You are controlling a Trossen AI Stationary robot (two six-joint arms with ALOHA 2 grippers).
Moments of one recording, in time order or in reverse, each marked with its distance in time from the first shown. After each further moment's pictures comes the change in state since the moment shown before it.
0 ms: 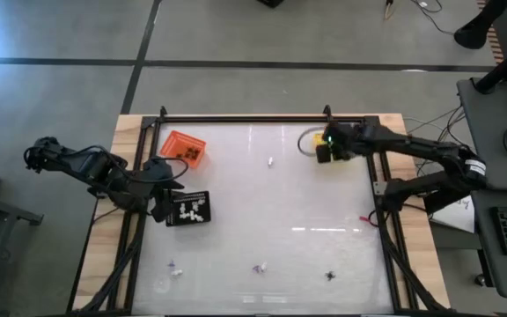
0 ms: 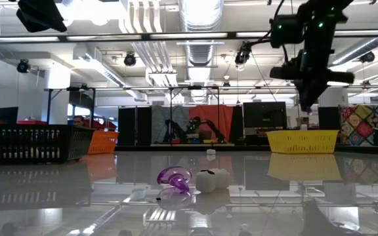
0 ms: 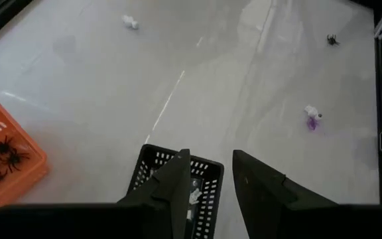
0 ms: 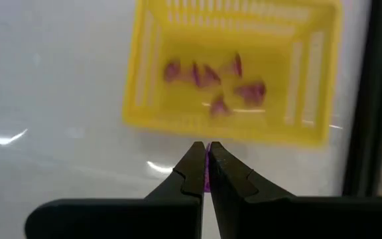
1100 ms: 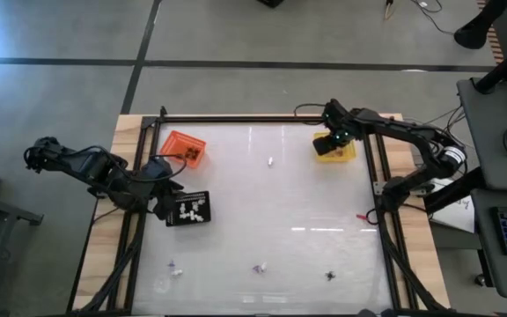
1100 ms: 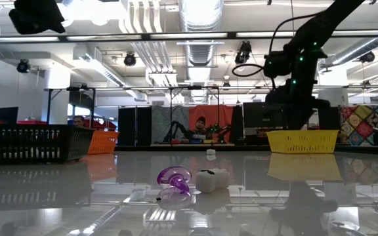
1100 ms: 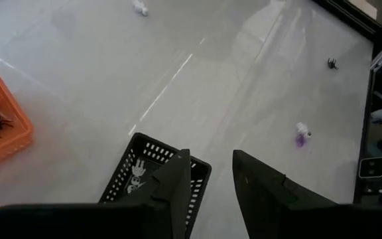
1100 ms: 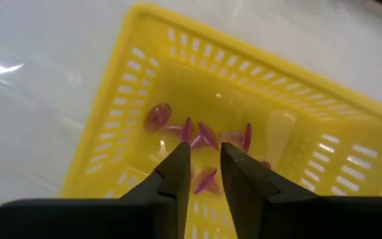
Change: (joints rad) left arm 0.000 0.001 0.000 -0.007 0.000 -0.185; right arm -0.324 0.232 -0.003 0.248 -0.217 -0.575
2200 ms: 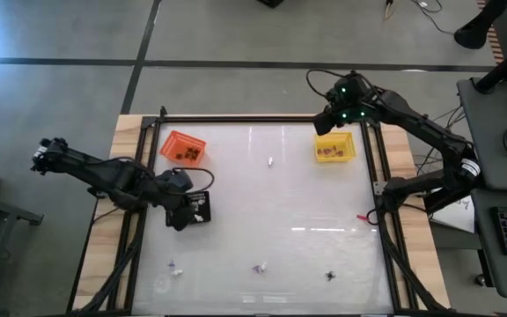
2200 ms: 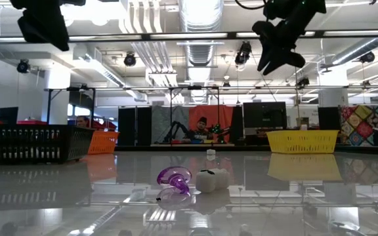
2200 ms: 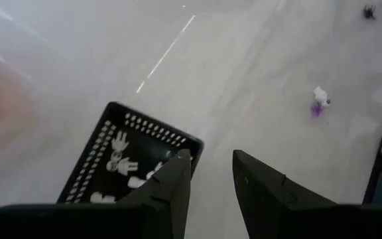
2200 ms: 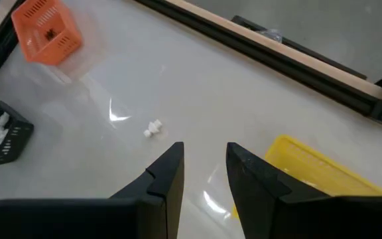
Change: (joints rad) left arm 0.025 0.227 0.014 0.041 0.131 -0.023; right arm 0.064 -0.167 0.361 -0.126 -0.232 0.004
